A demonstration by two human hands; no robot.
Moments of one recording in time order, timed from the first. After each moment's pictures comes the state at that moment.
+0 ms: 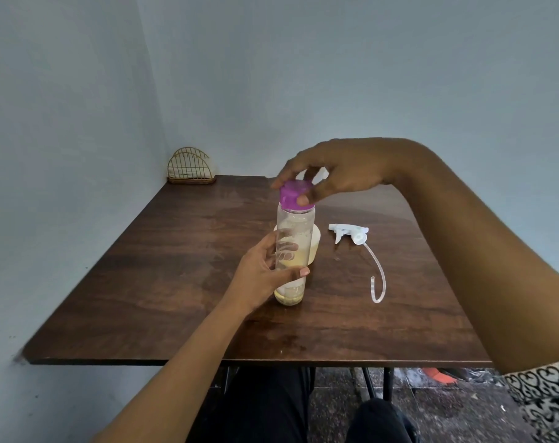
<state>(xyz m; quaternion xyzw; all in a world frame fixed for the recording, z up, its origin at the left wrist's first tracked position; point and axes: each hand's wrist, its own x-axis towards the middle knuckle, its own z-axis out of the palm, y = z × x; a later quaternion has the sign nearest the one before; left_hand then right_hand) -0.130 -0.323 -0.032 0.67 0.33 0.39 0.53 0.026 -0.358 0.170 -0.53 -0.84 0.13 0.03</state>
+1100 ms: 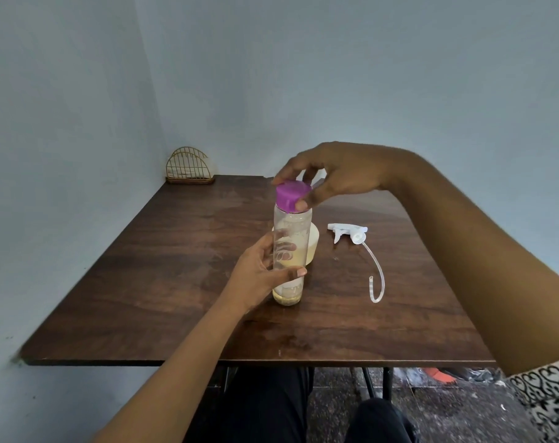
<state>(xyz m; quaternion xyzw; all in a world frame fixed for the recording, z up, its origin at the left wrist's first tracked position) -0.130 -0.326 -0.028 0.66 0.32 0.39 0.56 0.031 -0.356 0.161 -0.55 -0.82 0.14 0.07</state>
